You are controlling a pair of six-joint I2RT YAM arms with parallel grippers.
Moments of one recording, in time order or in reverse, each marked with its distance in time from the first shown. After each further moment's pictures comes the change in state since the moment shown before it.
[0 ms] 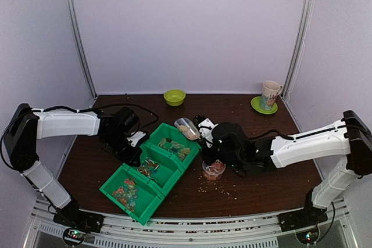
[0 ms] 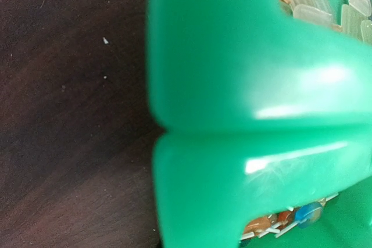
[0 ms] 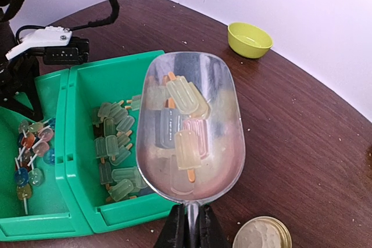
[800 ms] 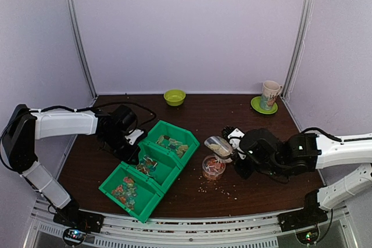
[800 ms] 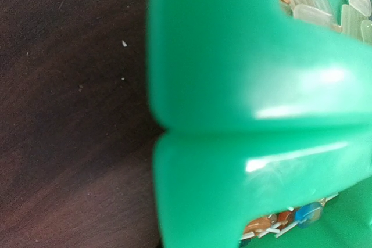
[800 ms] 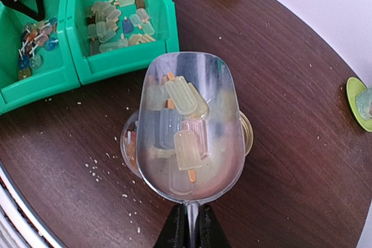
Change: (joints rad) left arm 0.022 -0.017 0.000 -0.002 -0.007 -0.001; right arm 0.098 -0.389 -0.046 -0.675 0.048 0.145
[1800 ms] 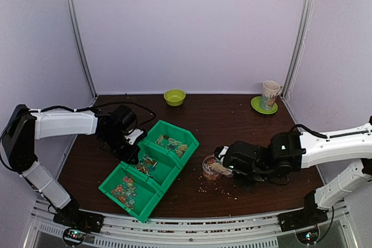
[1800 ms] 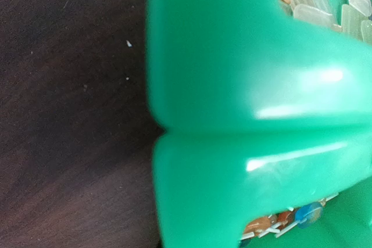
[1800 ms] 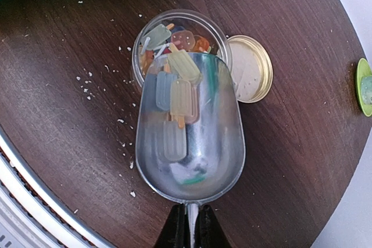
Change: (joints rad) left arm 0.001 -0.002 0.000 -0.002 -0.012 0.000; right arm 0.079 0.167 0.150 -0.380 -0.037 0.031
